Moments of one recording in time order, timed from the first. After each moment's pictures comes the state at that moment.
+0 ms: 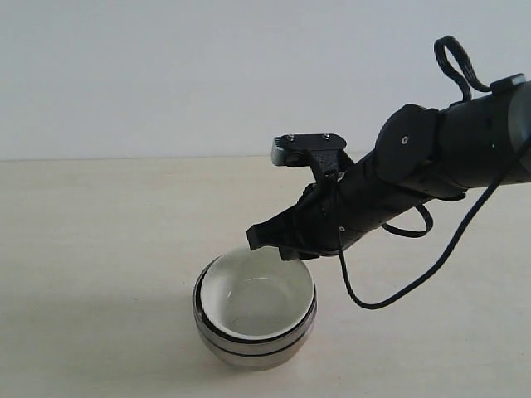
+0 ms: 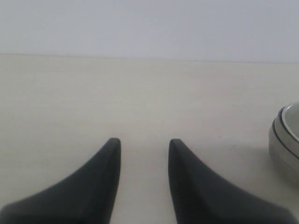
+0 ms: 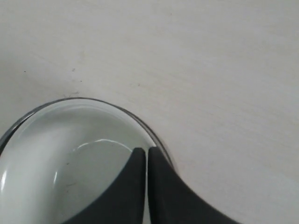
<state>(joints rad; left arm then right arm) -0.07 0.00 0.00 -0.16 0.32 0.09 0.57 1.79 -1.10 0.58 0.37 -0.36</state>
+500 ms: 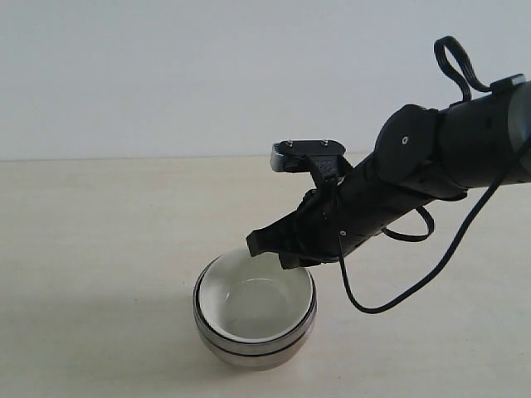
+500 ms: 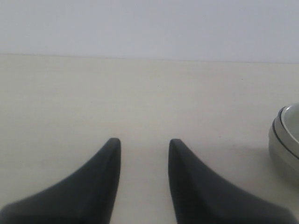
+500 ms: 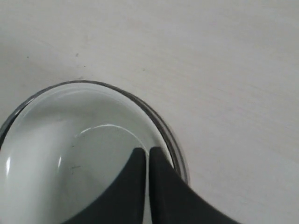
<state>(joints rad) -0.07 0.00 0.00 -0.16 0.32 0.09 0.57 1.79 -1.10 0.58 0.42 -0.35</state>
